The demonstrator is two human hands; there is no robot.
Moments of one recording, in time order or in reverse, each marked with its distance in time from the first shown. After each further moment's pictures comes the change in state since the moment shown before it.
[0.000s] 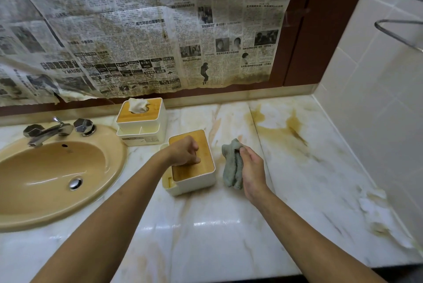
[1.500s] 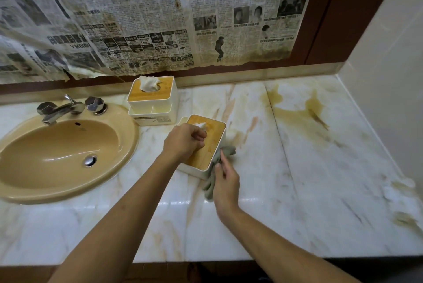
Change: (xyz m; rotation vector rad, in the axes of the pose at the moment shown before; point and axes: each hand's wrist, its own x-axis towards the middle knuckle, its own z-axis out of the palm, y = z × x) left_hand -0.040 -0.019 0.010 0.049 0.370 0.035; right_hand -0.061 0.088 0.078 -0.037 0.047 0.028
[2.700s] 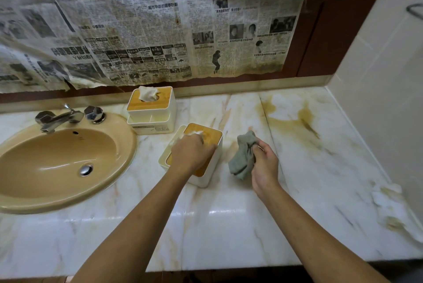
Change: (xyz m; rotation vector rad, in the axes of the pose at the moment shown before) left_hand -0.008 0.024 0.024 0.322 0.163 -0.016; right_hand 0.069 -0.060 -0.073 0.255 0.120 0.000
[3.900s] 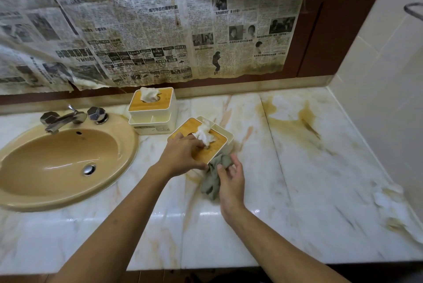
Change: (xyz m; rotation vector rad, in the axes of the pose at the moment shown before) left_hand -0.003 -0.036 -0.016 0.051 -0.154 0.352; right_hand -0.068 0.046 0.037 0.034 -0.089 0.109
